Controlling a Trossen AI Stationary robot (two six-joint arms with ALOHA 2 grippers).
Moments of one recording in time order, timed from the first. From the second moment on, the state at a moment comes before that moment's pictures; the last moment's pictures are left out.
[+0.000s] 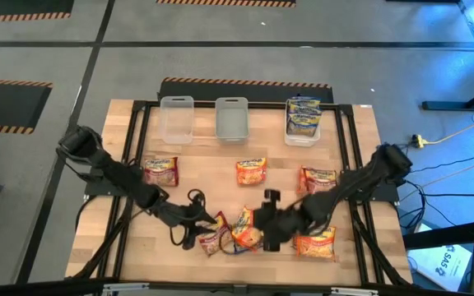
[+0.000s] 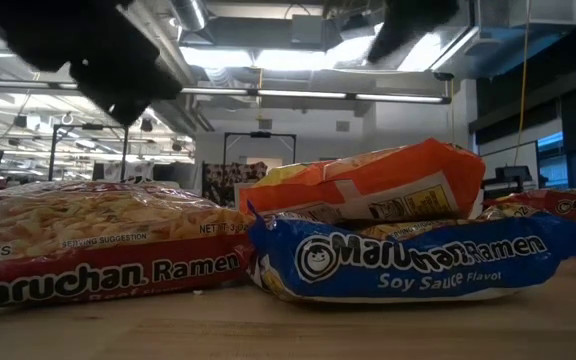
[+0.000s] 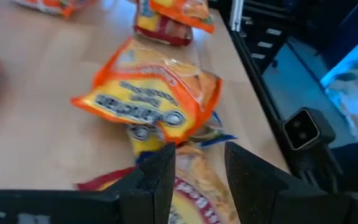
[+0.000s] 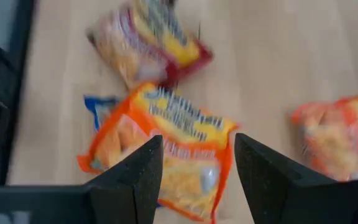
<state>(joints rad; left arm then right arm) -0.58 1.52 0.61 0.45 -0.33 -0.46 0.53 1.79 1.43 -0.68 0.37 0.47</state>
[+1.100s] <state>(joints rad) -0.80 1.59 0.81 0.06 -0.59 -0.63 0.64 1.91 1.42 -0.69 0.18 0.78</state>
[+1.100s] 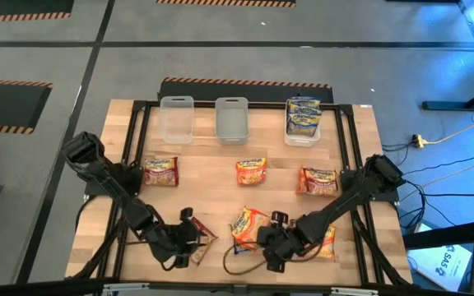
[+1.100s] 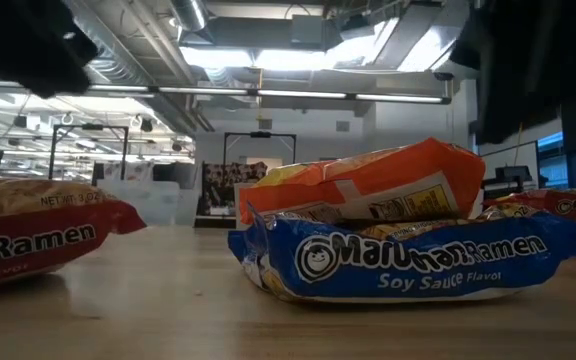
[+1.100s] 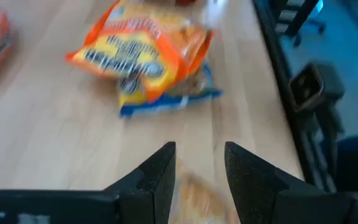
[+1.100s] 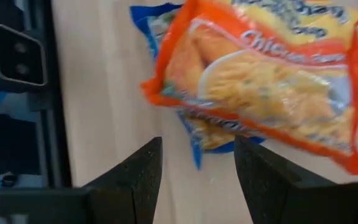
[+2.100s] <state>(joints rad) -0.66 1.84 0.81 0.43 -0.43 -0.54 0.43 1.97 1.41 -0.46 0.43 0.60</state>
